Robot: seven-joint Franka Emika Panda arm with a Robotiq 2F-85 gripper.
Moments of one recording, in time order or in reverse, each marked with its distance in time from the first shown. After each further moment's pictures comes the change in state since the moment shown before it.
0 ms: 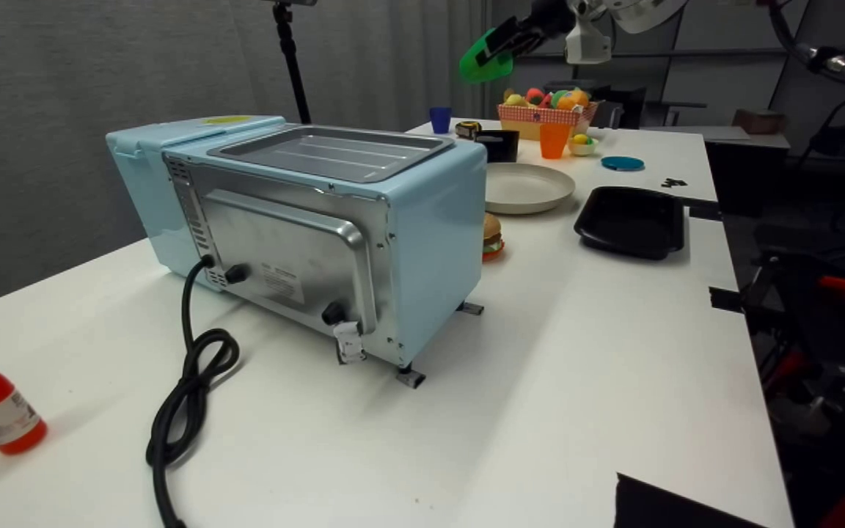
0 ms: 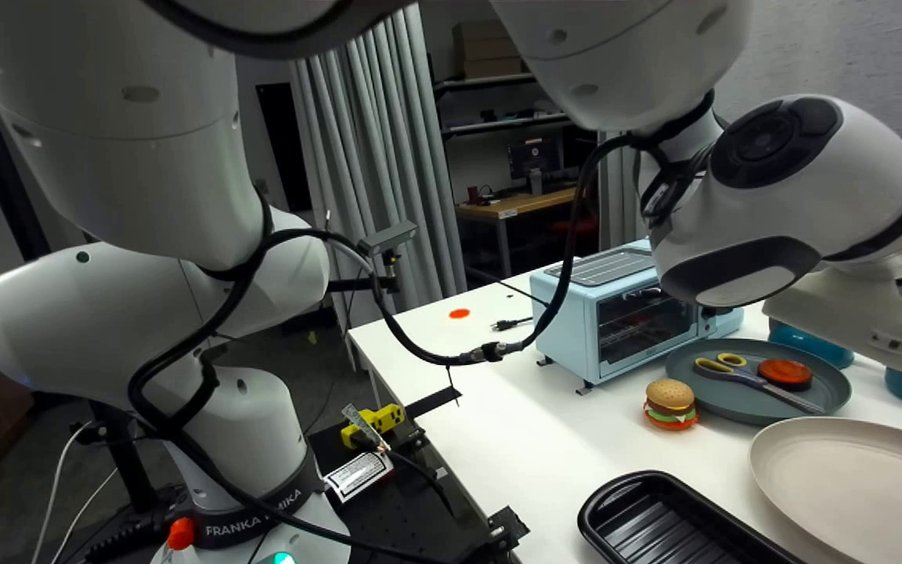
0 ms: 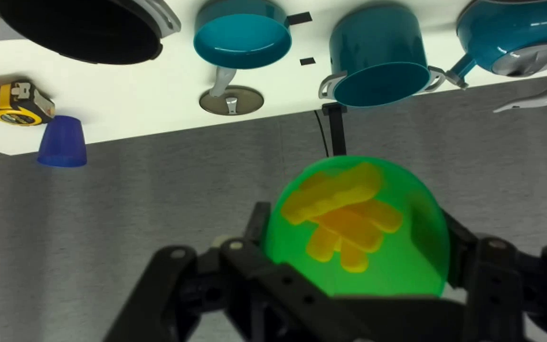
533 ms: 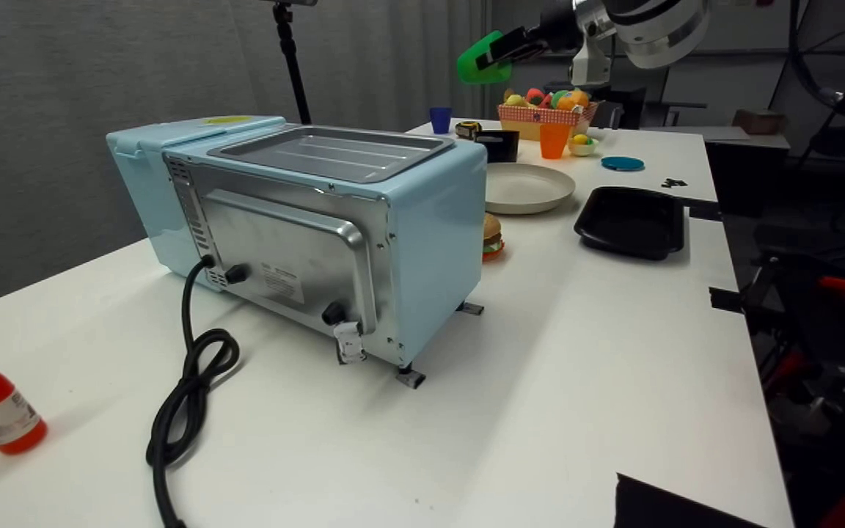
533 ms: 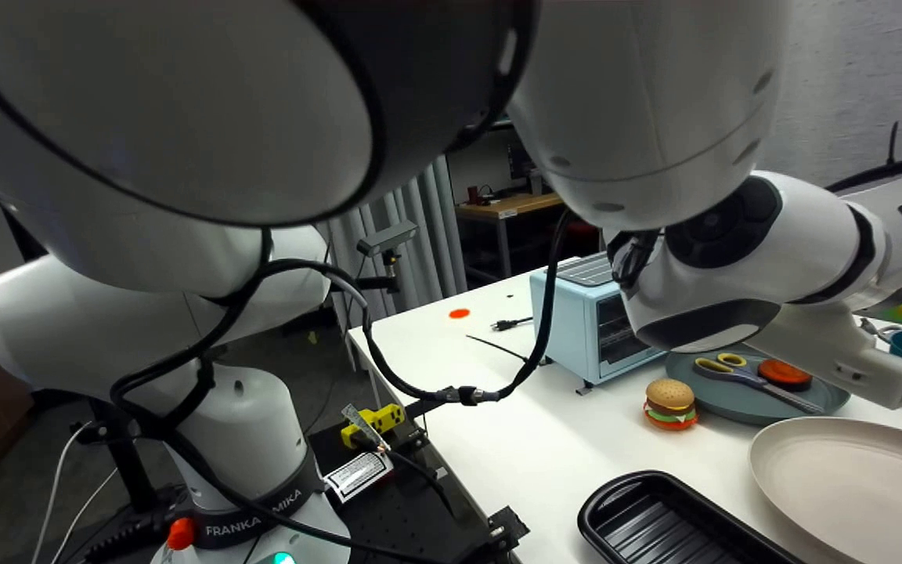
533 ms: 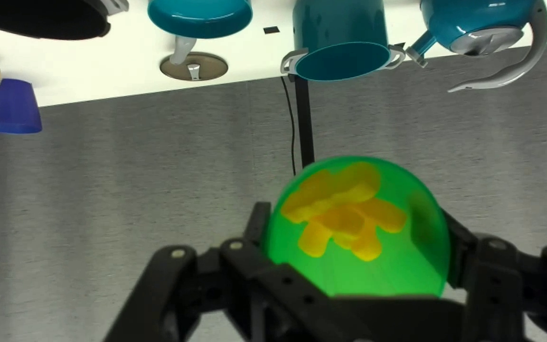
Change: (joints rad) arm -0.096 0.180 0.062 -0.082 -0.258 0.160 0.003
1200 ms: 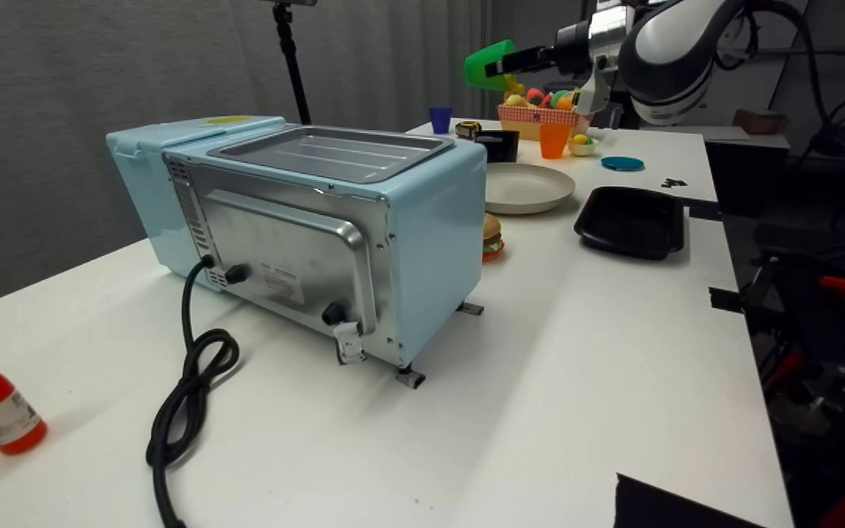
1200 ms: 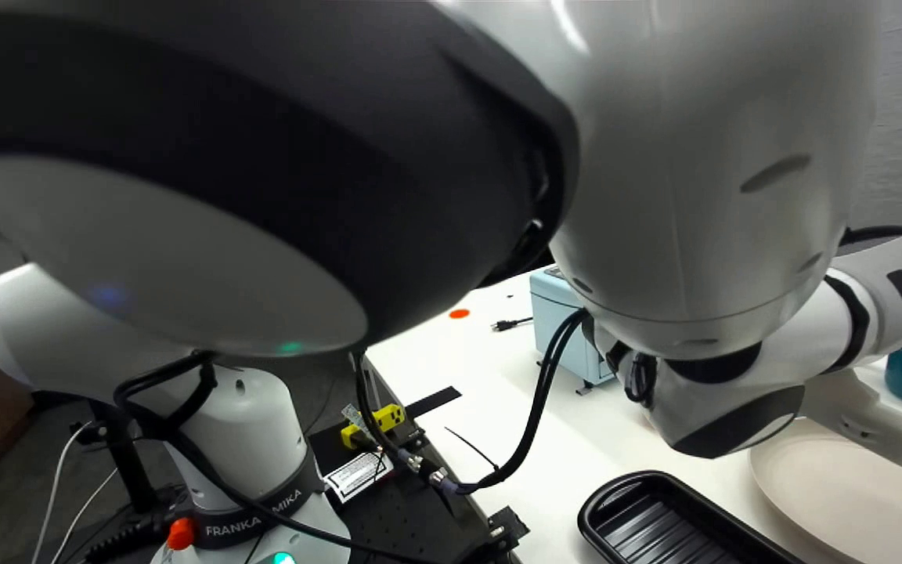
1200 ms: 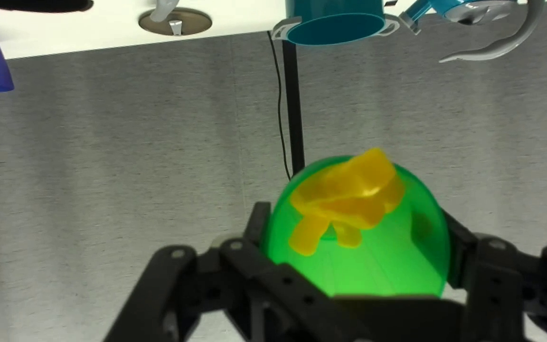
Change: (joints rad) arm 0.063 0.077 -0.222 0.056 -0.498 0.191 0.327
